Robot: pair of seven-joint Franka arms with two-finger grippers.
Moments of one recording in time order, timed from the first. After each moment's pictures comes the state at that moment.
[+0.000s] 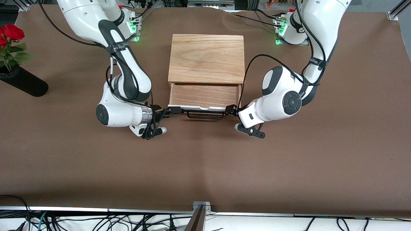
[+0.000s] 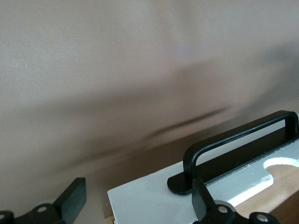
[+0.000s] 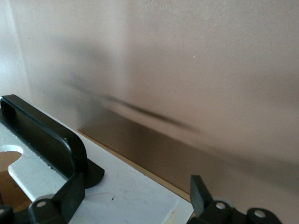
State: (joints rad) left arm -0.30 0.57 -0.18 -1.60 -0.40 2.14 -0.01; right arm 0.39 0.62 0.00 -1.59 0.74 2.02 -0.16
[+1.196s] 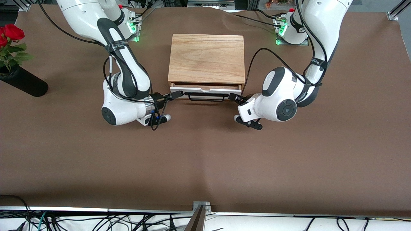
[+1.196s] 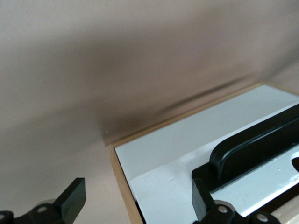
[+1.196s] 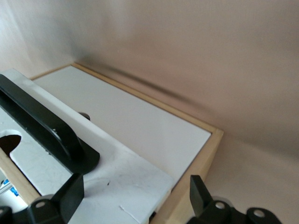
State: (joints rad) left arm -0.29 0.57 -0.18 -1.60 -0.40 1.81 -0.01; right arm 0.39 0.58 0.00 -1.69 0.75 1.78 -0.15
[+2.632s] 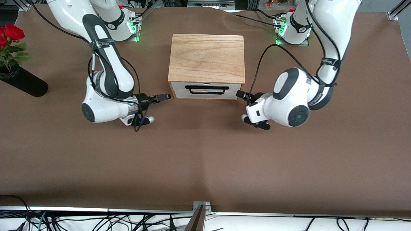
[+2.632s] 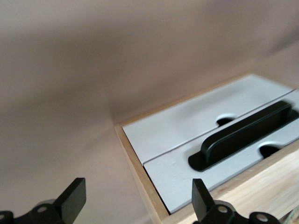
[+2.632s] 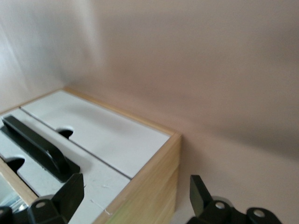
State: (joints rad) left arm -0.22 0.57 -0.17 -1.46 -0.40 1.65 0.00; right arm 0.37 0.49 -0.09 -1.76 0.73 1.84 -0.18
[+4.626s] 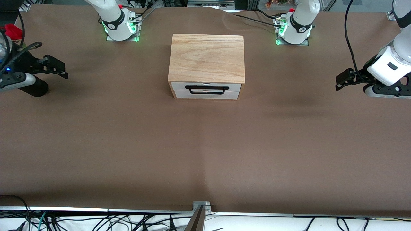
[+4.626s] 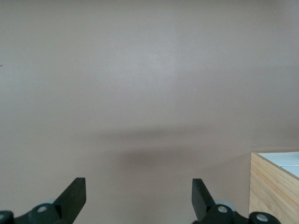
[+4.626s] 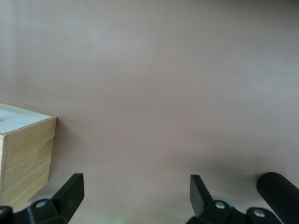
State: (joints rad) left arm 0.01 0.02 -0.06 -1.67 0.00 1.66 -0.02; right arm 0.13 0.06 -0.11 -1.53 0.06 1.53 -0.19
